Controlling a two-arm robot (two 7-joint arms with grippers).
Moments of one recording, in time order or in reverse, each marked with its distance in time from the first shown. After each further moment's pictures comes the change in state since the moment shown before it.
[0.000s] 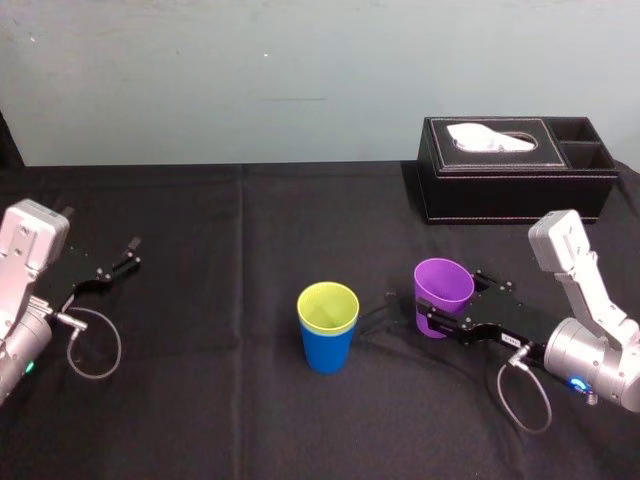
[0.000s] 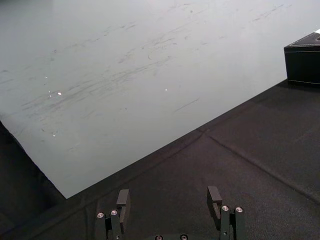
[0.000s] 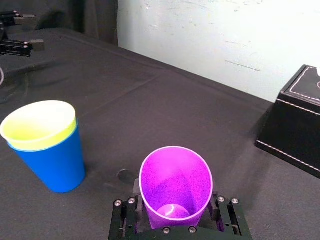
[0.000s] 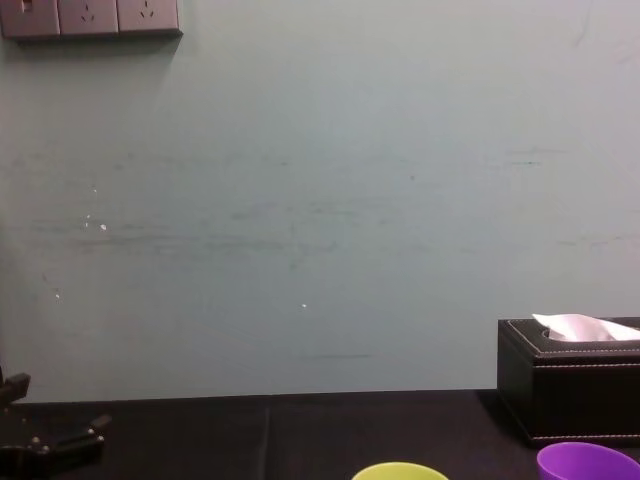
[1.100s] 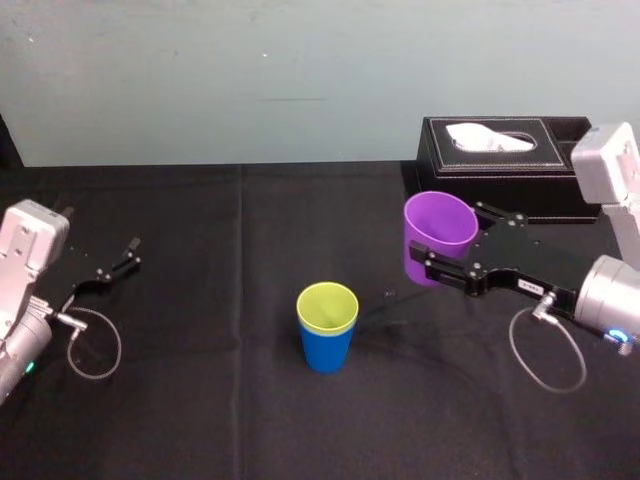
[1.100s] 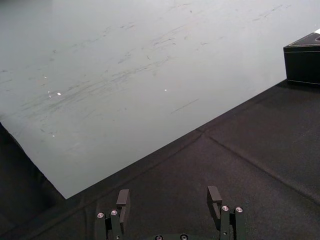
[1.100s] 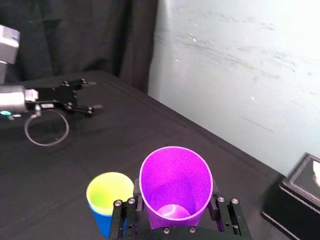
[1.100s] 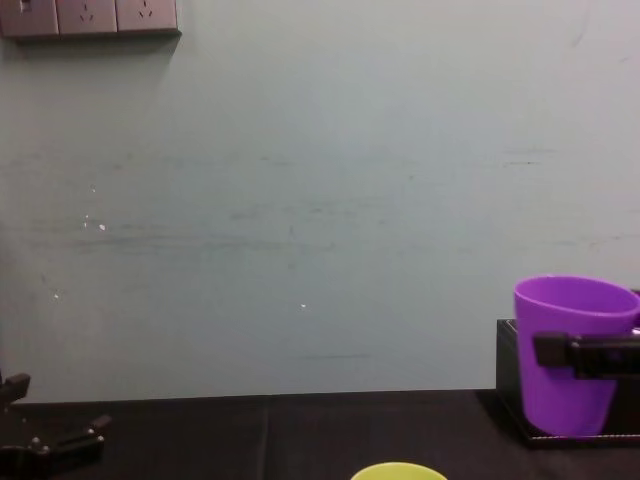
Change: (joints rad) left arm 0.000 0.000 0.000 0.000 0.000 0.000 0.000; right arm -0.043 0.139 0.068 -0.377 0.105 0.143 0.016
